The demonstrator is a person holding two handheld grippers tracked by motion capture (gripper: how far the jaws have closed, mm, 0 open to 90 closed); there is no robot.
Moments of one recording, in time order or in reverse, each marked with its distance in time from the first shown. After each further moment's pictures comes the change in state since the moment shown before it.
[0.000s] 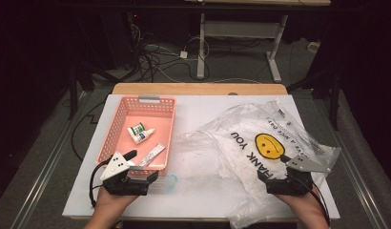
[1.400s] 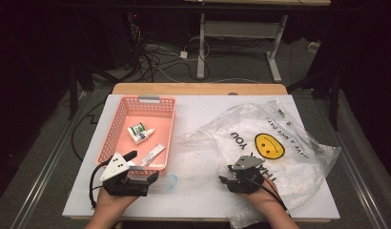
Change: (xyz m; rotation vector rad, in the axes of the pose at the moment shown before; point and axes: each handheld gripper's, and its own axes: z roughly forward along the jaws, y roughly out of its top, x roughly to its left) left arm -0.002 -0.001 -0.001 -0.001 -0.007 0.000; right arm 0.067 0.005 0.086 0.236 0.207 -0.196
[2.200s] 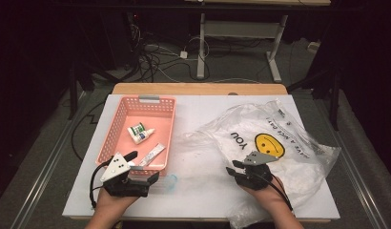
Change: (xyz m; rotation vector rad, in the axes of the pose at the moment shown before) left arm -0.002 0.000 0.000 0.007 -0.001 0.008; right arm -0.013 0.001 -0.021 -0.102 -0.033 0.070
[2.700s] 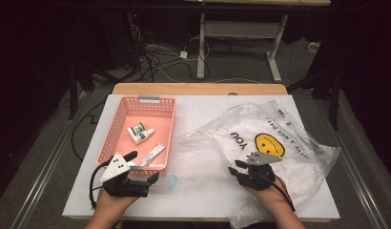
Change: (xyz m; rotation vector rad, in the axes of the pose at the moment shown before) left arm -0.001 0.001 -0.001 -0.002 0.001 0.005; right arm -0.003 -0.002 -0.006 -0.008 -0.008 0.009
